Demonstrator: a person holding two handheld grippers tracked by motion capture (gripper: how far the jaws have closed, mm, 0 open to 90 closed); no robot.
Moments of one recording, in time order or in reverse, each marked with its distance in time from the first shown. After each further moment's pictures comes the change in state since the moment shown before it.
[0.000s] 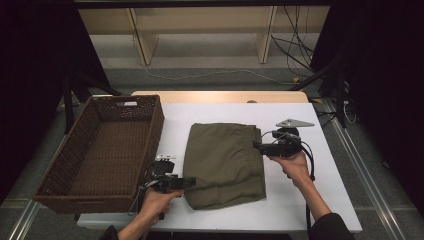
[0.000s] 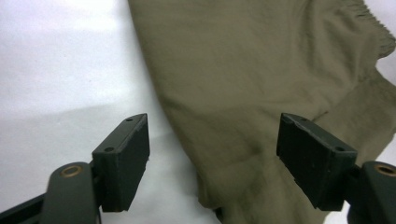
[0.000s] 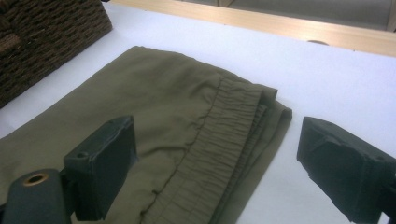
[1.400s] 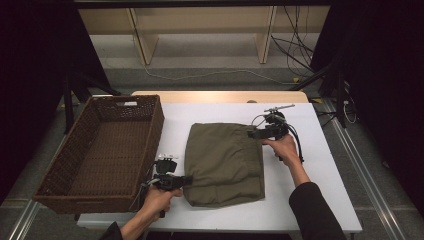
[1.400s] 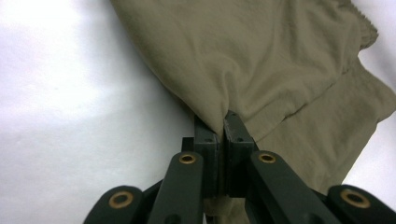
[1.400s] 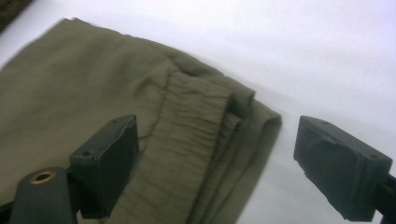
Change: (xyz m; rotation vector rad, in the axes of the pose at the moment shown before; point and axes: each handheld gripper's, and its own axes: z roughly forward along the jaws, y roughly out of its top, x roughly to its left) left arm 0.006 0.004 0.009 0.018 -0.091 0.025; right arm -0.041 0.026 0.077 0.226 -0.043 0.080
